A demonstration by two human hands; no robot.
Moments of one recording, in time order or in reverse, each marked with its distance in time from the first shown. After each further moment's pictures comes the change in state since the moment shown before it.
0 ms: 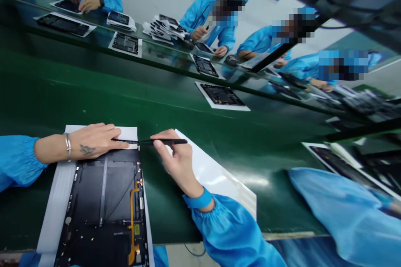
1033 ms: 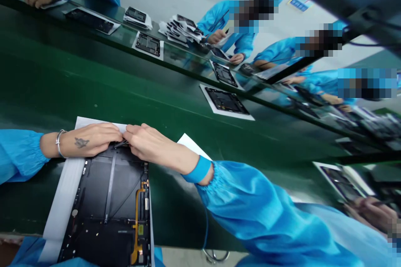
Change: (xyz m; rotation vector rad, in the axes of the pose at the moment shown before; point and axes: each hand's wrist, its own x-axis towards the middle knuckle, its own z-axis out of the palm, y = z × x) left_hand -0.030 -0.006 0.029 -0.526 0.336 0.056; right_hand 0.070 -0.025 0.044 -0.641 -1.106 -0.491
